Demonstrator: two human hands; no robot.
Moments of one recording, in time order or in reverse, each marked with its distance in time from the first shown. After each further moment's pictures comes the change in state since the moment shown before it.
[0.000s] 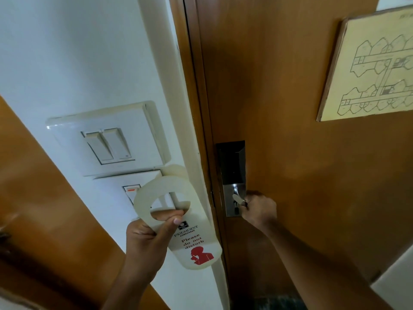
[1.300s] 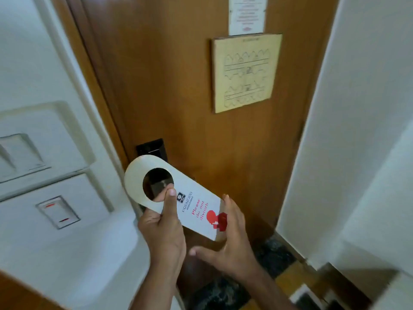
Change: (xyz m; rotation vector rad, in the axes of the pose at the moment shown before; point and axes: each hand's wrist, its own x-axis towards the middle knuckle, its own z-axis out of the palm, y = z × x) left_hand -0.030 -0.008 0.113 -0.403 0.020 -0.259; right_hand -0.208 -0.043 -0.065 0.770 0.360 0.263
